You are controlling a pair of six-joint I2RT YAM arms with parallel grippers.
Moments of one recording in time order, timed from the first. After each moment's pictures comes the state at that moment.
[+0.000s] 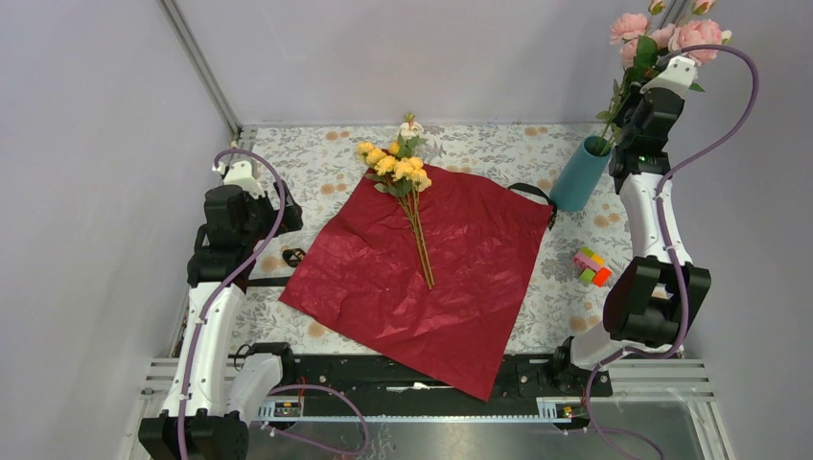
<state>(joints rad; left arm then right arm) 0.04 0.87 0.91 -0.52 0.06 -0.21 -0.22 1.56 1.41 0.11 0.17 0.08</state>
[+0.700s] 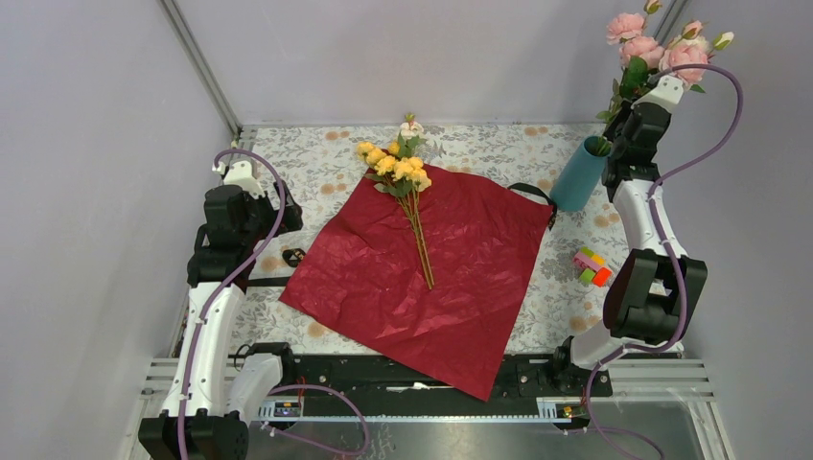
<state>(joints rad) 0.04 0.87 0.91 -0.52 0.06 -0.21 -0.22 1.57 1.29 0.18 0.17 0.15</state>
